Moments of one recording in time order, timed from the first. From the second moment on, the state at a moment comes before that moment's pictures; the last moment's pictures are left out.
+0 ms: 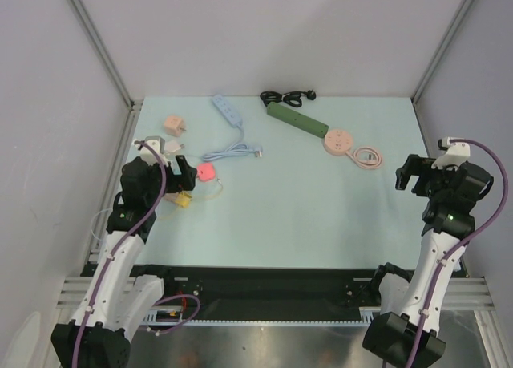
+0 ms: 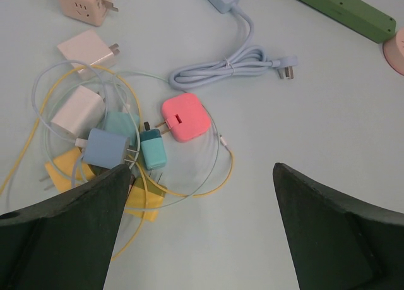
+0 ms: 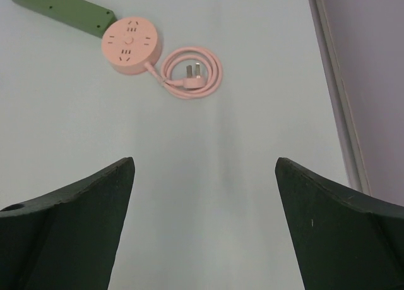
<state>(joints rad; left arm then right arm) -0.08 0.78 0.67 -0.26 0.12 -0.17 -0.53 0.77 0.86 -0.49 -0.47 -0.14</state>
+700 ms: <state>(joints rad) -0.08 0.73 0.67 -0.26 0.11 -0.16 -0.54 0.64 0.83 -0.60 -0.19 0.02</state>
